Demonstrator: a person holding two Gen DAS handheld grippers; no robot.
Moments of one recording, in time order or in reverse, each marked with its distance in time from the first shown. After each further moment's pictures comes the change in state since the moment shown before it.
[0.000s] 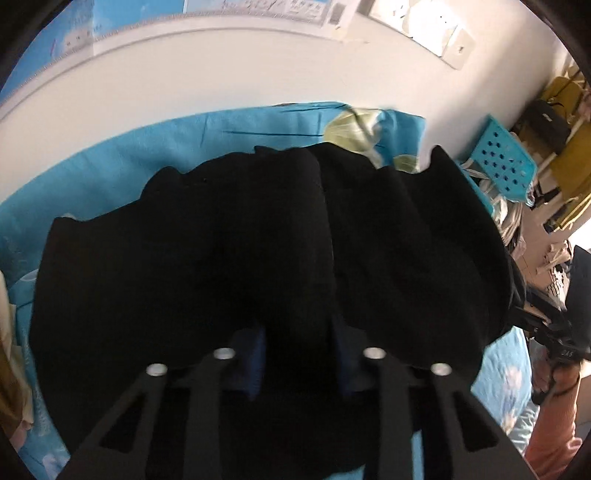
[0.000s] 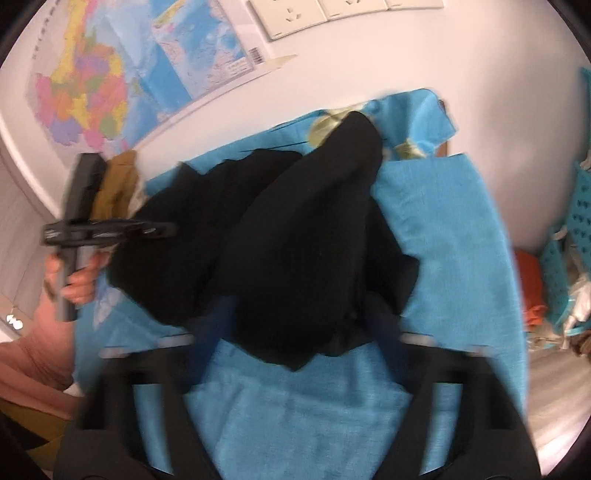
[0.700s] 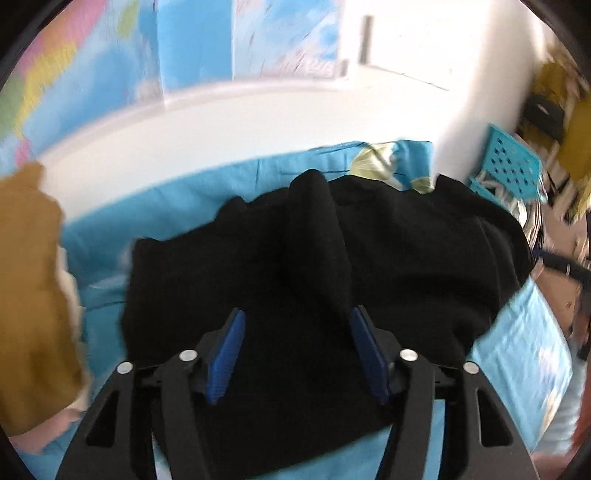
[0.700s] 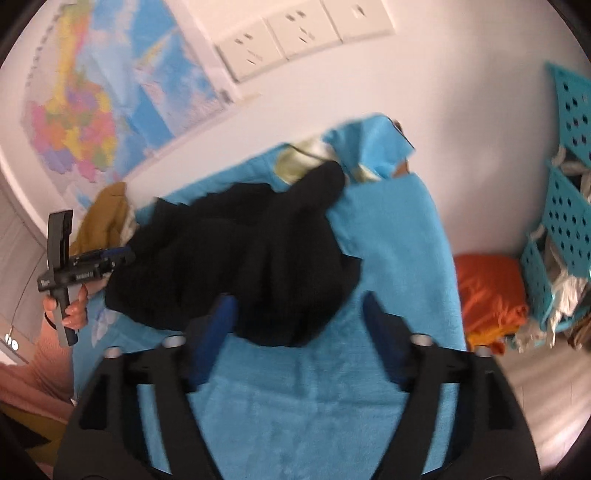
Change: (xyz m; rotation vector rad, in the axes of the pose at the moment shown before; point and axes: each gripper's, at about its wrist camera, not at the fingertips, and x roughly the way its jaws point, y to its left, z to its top) left arm -0.064 -0.001 -0.055 0.118 -0.220 0.170; right arm -0.046 -0.019 -0.002 0.020 -0.123 -0.082
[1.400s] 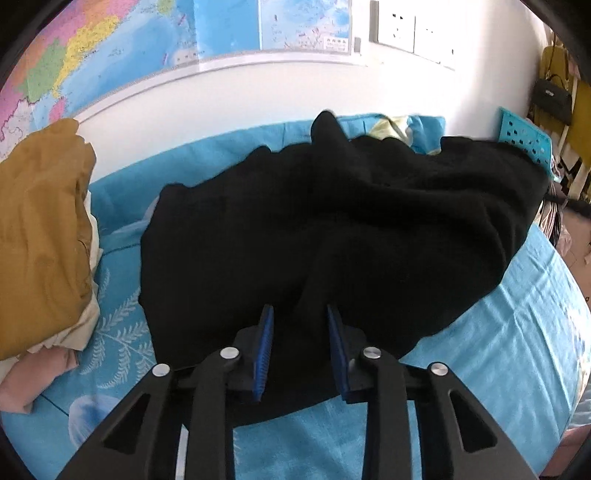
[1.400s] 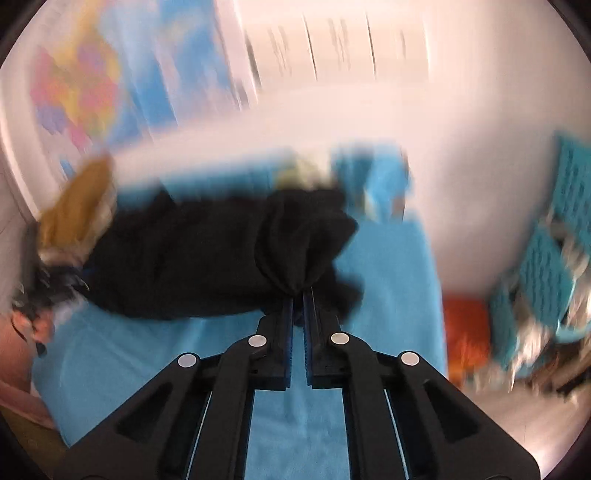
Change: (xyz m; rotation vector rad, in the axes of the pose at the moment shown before) left arm 0.008 0.008 -0.054 -0.023 0.023 0.065; right arm 0.031 0.013 0.009 -0.141 0.076 -0.187
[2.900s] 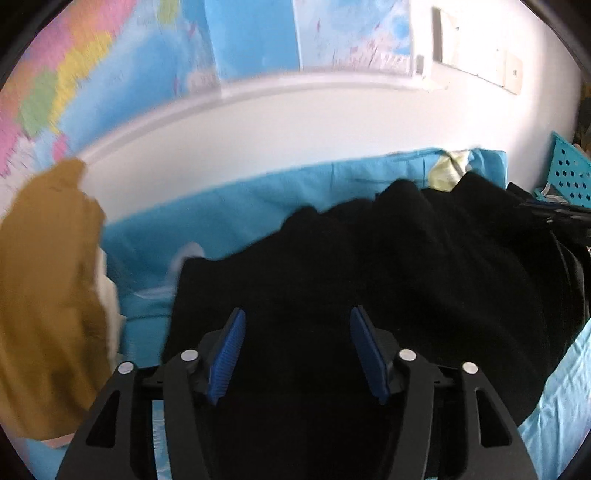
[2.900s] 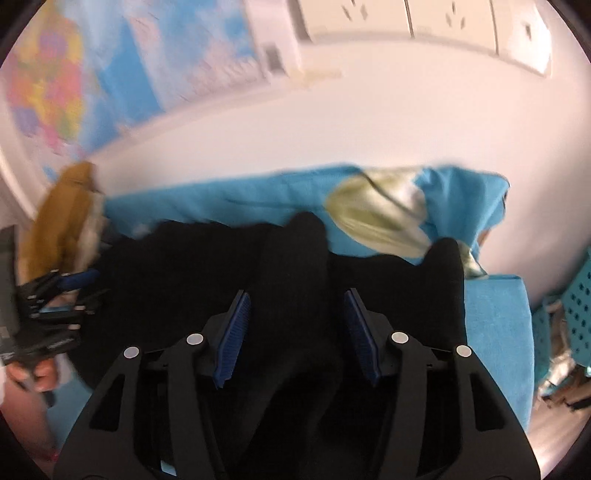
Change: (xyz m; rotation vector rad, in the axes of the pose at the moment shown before) left arm 0.013 0.015 0.067 -0.059 -0.031 0.186; right arm 0.066 0.072 0.092 -0.015 -0.013 0.130
